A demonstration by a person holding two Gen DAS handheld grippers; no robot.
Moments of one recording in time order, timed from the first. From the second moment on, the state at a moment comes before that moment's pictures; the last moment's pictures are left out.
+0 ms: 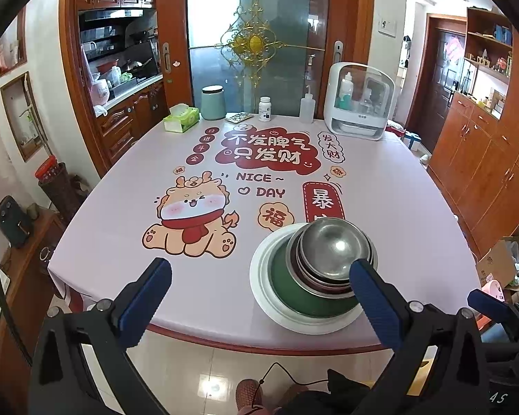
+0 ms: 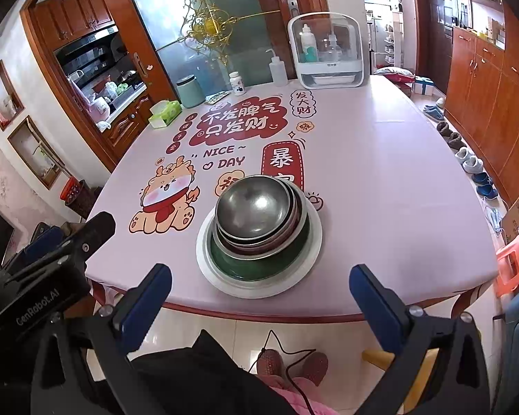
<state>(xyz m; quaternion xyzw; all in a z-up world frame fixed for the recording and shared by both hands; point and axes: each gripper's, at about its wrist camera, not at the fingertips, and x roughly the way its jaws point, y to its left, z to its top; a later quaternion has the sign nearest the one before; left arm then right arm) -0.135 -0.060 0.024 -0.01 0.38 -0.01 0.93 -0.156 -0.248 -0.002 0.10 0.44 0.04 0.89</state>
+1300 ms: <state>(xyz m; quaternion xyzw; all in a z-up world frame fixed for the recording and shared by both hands) -0.136 -0.059 0.025 -0.01 0.38 -0.01 0.93 -0.157 -0.245 0.000 0.10 0.44 0.04 0.89</state>
